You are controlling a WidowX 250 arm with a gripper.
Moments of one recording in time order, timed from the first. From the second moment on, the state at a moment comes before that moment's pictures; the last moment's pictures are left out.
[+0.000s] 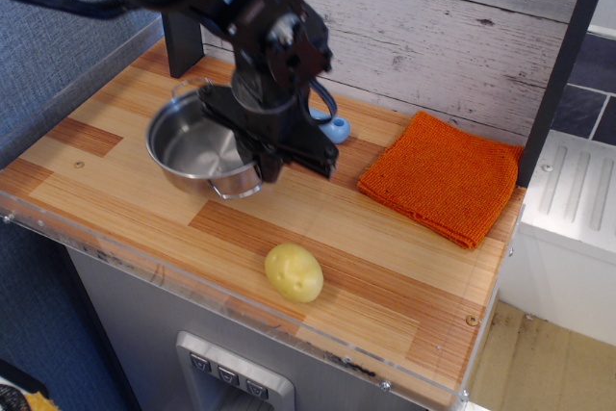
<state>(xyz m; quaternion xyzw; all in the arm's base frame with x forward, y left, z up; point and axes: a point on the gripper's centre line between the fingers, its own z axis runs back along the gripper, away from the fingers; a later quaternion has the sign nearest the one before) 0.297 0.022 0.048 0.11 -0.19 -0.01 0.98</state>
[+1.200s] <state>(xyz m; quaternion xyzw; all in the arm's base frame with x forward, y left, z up) 0.299 0.006 0.012 0.10 -0.16 -0.01 0.98</state>
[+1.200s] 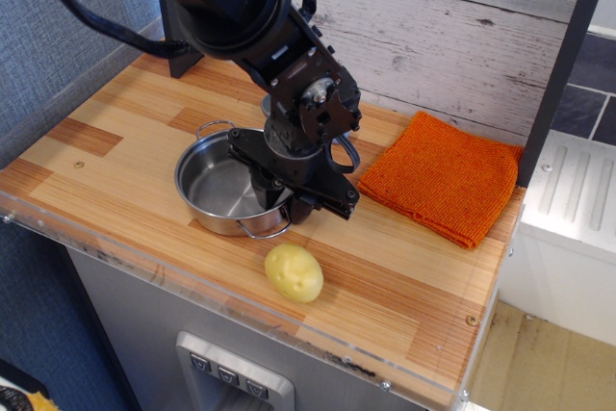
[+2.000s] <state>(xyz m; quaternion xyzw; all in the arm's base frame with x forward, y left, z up) 0.301 -0.002 0.076 0.10 -0.22 -0.01 0.97</state>
